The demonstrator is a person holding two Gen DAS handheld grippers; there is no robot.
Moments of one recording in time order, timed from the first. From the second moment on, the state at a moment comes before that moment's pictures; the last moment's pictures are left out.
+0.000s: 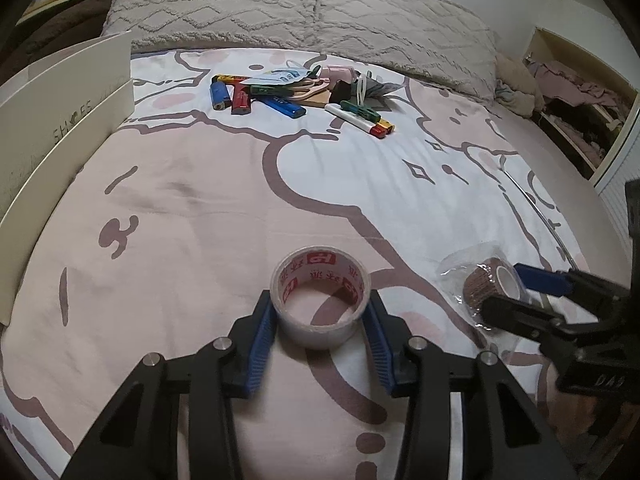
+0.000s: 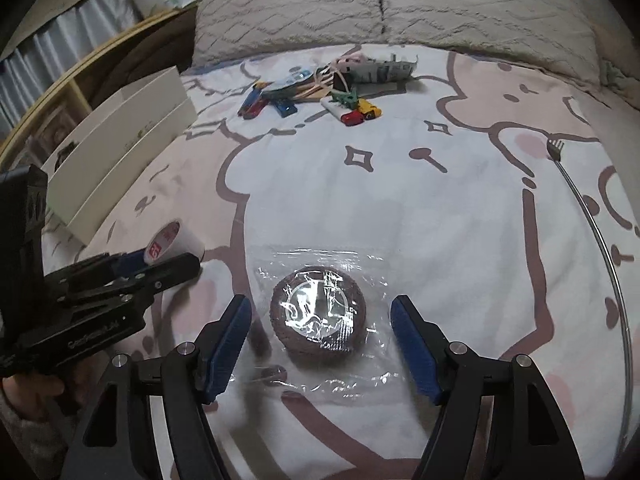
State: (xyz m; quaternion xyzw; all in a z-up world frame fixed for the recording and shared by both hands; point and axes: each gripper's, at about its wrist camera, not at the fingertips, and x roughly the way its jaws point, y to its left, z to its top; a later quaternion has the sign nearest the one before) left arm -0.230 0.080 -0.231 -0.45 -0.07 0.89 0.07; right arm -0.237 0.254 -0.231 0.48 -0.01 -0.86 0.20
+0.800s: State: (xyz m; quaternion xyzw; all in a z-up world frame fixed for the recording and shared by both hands) left arm -0.232 0.083 -0.234 -0.45 -0.05 0.89 0.08; right arm -0.266 0.260 -0.239 0.58 -0.05 -0.78 0.25
